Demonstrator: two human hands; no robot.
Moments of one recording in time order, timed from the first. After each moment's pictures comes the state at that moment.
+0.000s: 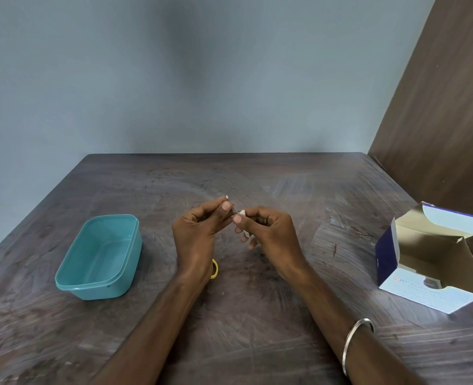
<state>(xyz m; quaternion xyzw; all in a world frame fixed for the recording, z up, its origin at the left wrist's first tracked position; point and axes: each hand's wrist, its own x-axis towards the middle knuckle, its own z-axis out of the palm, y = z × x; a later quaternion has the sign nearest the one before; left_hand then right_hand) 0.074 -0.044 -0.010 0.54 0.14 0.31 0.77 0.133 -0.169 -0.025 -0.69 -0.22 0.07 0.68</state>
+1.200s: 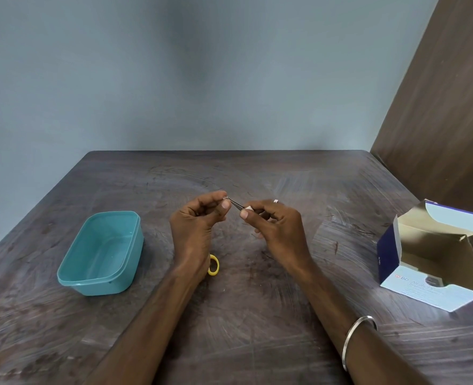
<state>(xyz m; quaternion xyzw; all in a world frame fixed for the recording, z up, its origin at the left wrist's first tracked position) 0.074 -0.036 -0.005 0.59 0.15 0.31 0.73 0.140 -0.173 -0.028 -0.74 -0.25 -0.05 0.63</state>
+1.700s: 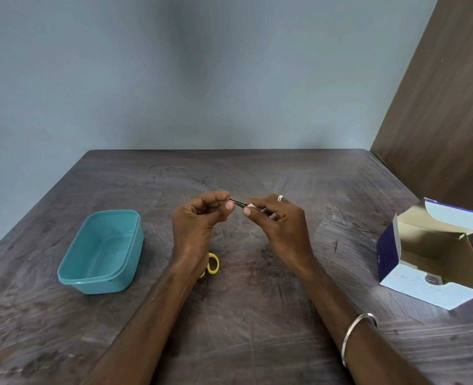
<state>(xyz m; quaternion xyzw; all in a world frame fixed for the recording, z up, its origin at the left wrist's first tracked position) 0.077 -0.031 -0.009 0.60 0.13 0.28 0.74 0.147 -0.176 -0.029 -0.75 -0.29 -0.13 0.57</state>
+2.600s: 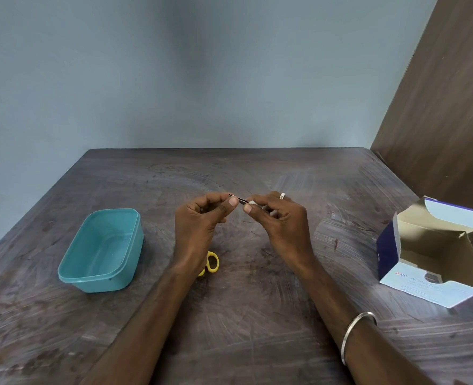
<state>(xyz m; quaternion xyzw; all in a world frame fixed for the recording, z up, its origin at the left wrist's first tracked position) 0.074 -0.032 -0.008 0.65 0.11 0.28 0.70 0.146 -0.176 -0.029 -0.74 -0.30 -0.16 0.58</state>
